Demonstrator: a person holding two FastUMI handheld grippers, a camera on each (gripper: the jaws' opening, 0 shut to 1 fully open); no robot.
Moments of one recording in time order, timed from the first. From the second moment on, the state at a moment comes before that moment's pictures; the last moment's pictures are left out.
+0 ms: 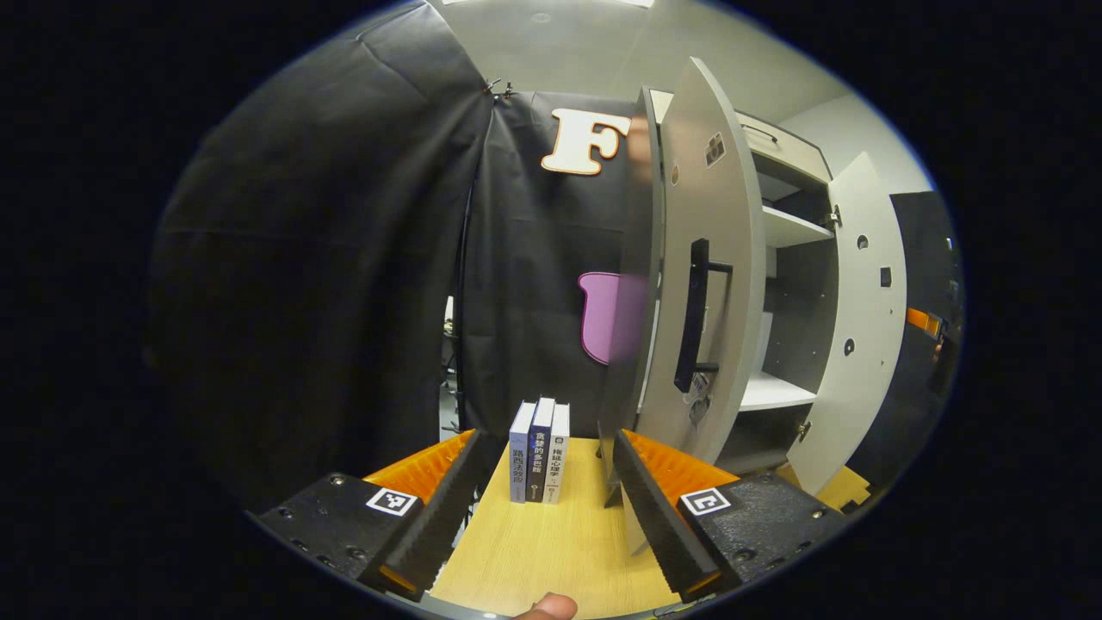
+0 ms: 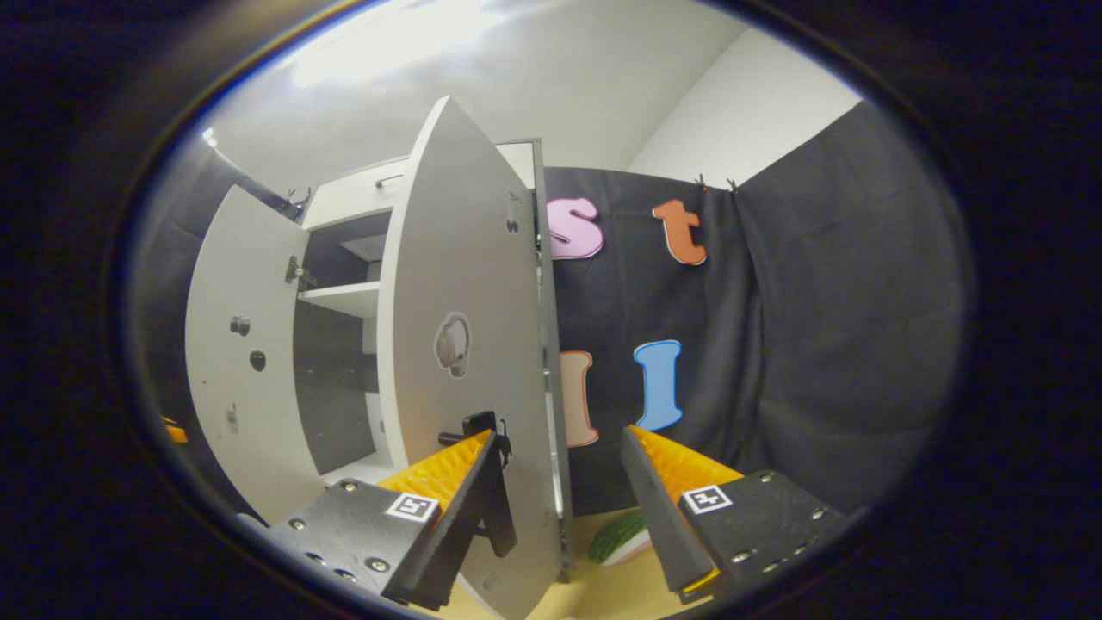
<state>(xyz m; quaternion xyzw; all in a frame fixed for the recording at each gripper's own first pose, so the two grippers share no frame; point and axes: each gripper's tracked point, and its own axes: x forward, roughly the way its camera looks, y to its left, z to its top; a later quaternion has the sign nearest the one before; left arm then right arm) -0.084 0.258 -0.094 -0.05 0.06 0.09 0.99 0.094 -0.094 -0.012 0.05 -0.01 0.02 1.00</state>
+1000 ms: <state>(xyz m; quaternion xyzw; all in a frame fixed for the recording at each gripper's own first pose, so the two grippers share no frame) 0.020 0.220 -0.079 -0.09 0.05 -0.03 0.99 0.039 0.001 -0.031 0.05 -0.01 0.06 1.00</state>
